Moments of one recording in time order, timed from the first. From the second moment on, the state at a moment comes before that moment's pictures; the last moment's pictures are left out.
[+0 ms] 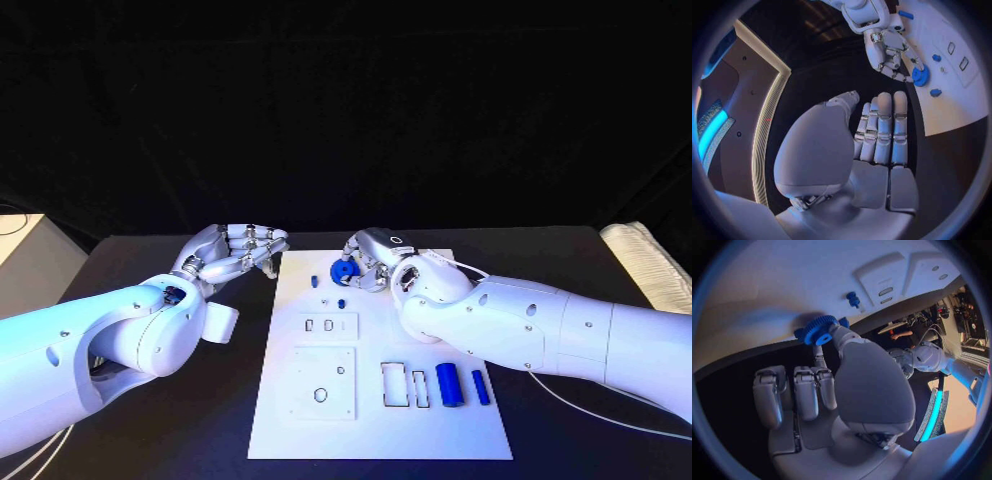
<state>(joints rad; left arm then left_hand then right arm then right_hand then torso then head) 1.23 -0.99 -0.01 1.66 -0.16 -0.39 0.36 1.49 -0.23 0.39 0.28 0.21 0.94 0.18 0.25 0.25 1.21 0.11 0.07 0.08 1.11 0.04 0.85 0.70 0.17 0.91 0.14 0.99 0.55 1.30 -0.45 -0.15 1.24 -1.51 -0.53 -0.28 1.41 -0.23 0.34 0.24 0.20 0.99 0.13 0.23 0.38 1.47 0.06 1.57 1.31 1.47 -0.01 1.57 1.31 0.01 1.46 0.10 1.57 1.31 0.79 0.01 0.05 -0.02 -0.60</state>
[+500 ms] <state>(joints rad) 1.23 -0.99 -0.01 1.66 -0.16 -0.39 0.36 1.49 -0.23 0.39 0.28 0.21 0.94 0.18 0.25 0.25 1.21 0.11 0.07 0.08 1.11 0.04 0.85 0.70 0.17 0.90 0.14 1.00 0.55 1.30 -0.45 -0.15 1.24 -1.52 -0.53 -0.28 1.40 -0.23 0.35 0.24 0.20 0.99 0.13 0.23 0.38 1.47 0.06 1.57 1.31 1.47 -0.01 1.57 1.31 0.01 1.46 0.10 1.57 1.31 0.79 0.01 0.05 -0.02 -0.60</state>
